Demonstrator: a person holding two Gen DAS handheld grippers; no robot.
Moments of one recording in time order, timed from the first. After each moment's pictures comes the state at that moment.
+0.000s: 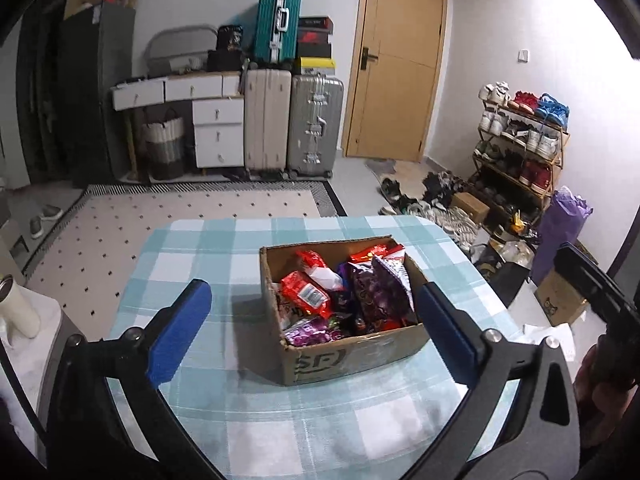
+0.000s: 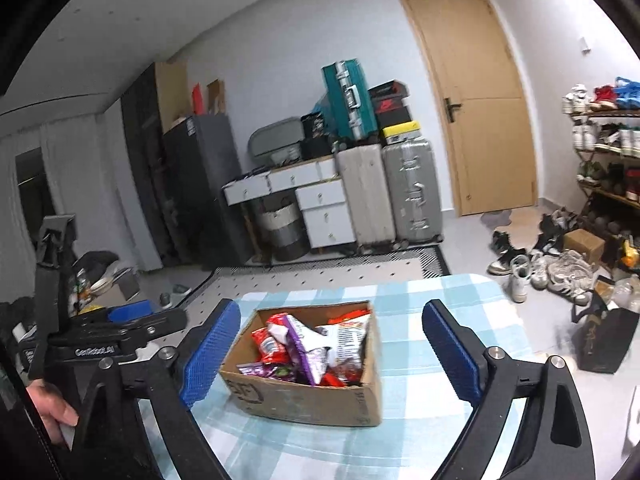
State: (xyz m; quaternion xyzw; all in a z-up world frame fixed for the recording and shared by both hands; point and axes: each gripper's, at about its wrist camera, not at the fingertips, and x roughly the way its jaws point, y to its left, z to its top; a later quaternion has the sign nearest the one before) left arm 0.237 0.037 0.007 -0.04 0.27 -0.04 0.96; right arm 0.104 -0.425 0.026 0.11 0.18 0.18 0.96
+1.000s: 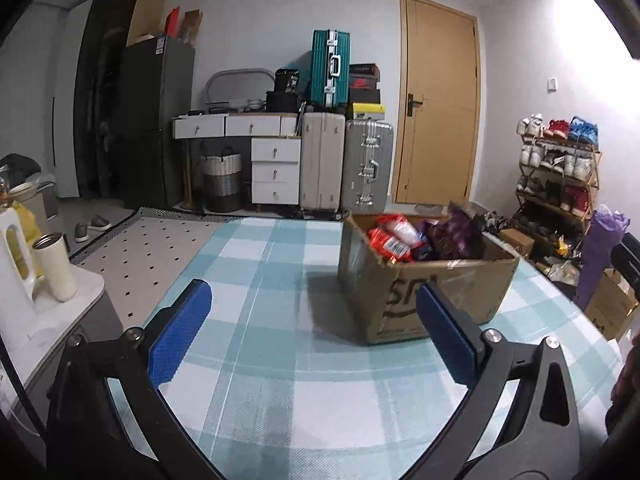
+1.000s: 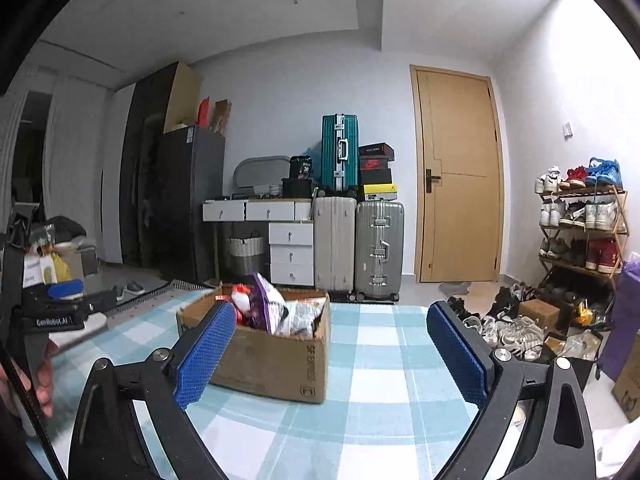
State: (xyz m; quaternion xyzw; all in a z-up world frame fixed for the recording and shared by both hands) left arm 0.143 0.087 -0.111 -0.04 0.18 0.07 0.98; right arm 0.011 -0.421 -0.060 0.00 0.07 0.13 0.99
